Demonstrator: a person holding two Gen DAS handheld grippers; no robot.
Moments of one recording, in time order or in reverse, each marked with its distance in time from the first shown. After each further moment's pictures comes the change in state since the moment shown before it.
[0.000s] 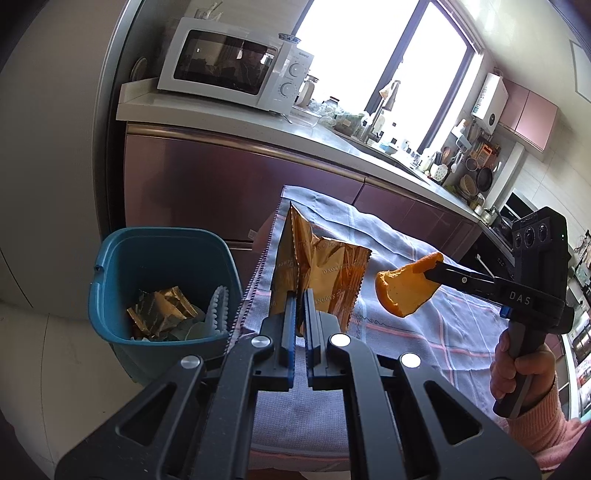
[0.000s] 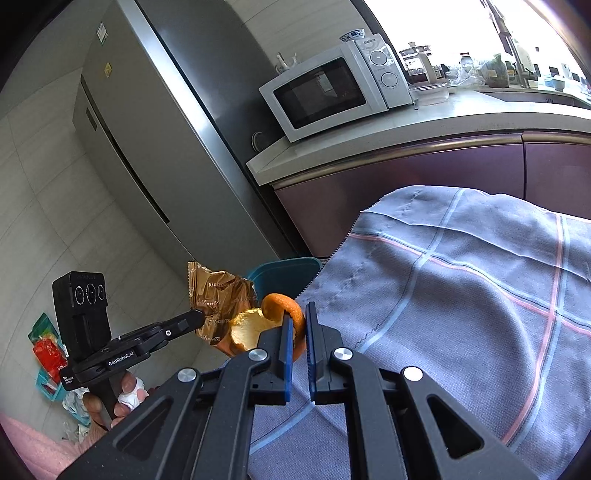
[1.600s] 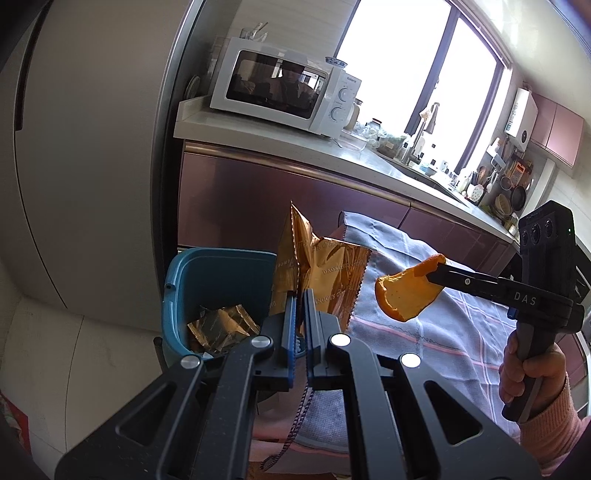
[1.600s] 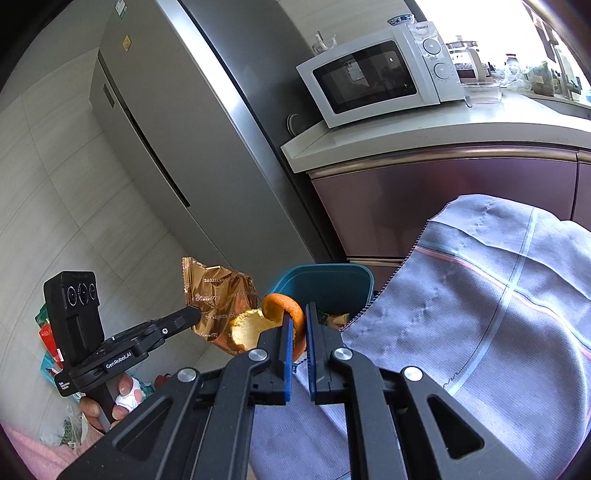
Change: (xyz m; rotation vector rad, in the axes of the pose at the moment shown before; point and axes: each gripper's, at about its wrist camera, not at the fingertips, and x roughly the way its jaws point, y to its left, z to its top) left arm -0.044 0.044 0.006 -0.038 -0.071 0.153; right arm 0.067 0.043 0.026 -0.067 0.053 0.080
